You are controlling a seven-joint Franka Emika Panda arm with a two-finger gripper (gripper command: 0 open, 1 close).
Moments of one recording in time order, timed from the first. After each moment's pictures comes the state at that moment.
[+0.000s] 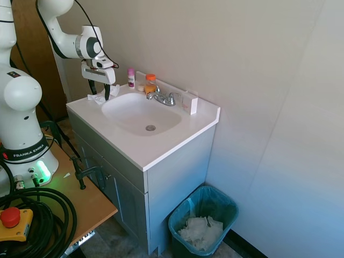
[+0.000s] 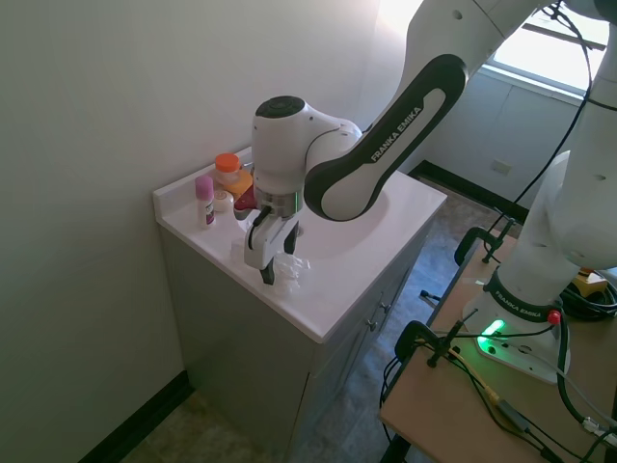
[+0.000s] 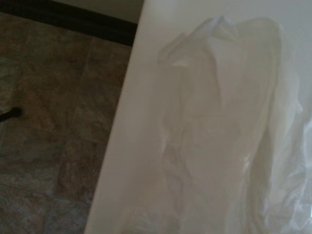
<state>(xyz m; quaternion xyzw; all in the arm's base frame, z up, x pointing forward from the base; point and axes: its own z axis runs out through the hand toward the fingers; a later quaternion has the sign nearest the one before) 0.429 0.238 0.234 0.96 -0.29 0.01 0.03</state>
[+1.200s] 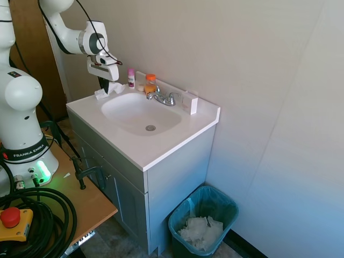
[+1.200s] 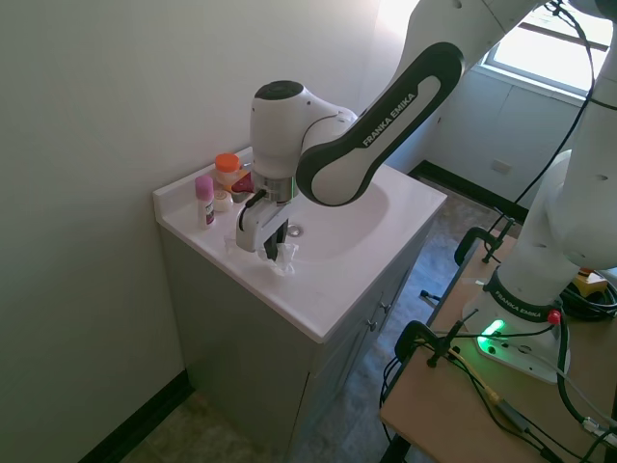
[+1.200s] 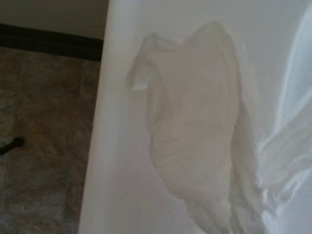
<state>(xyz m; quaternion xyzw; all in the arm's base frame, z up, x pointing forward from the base) 0.449 0.225 0.268 0.94 -0.34 0.02 0.01</state>
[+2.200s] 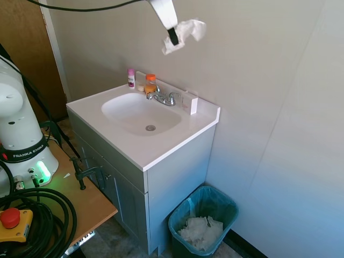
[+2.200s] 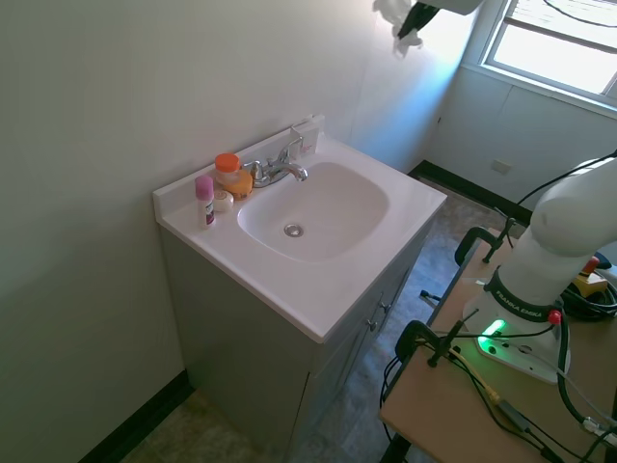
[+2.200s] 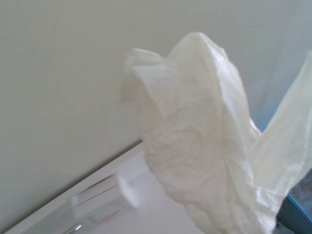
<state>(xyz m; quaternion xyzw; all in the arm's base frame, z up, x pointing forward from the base) 0.361 -0.258 0.574 0.70 -0.66 0.24 -0.12</state>
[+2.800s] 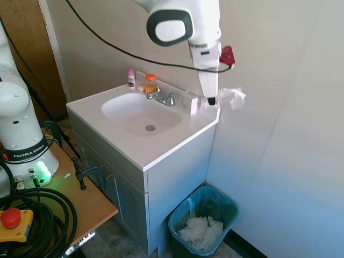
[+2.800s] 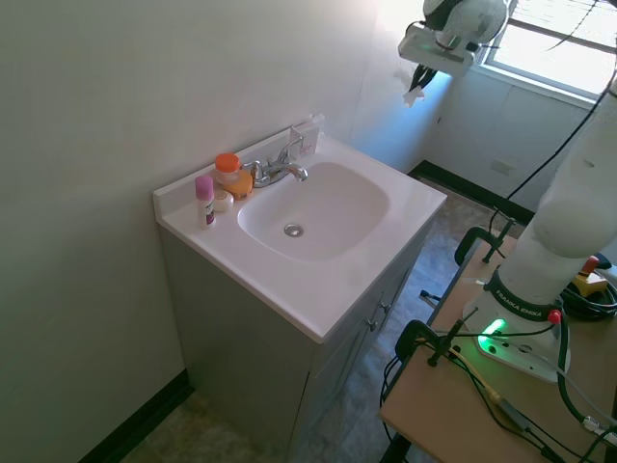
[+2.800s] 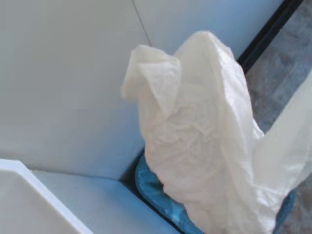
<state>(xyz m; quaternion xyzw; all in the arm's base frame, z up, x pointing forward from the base) 0.432 -0.401 0.385 0.64 -0.76 0.11 -0.07</state>
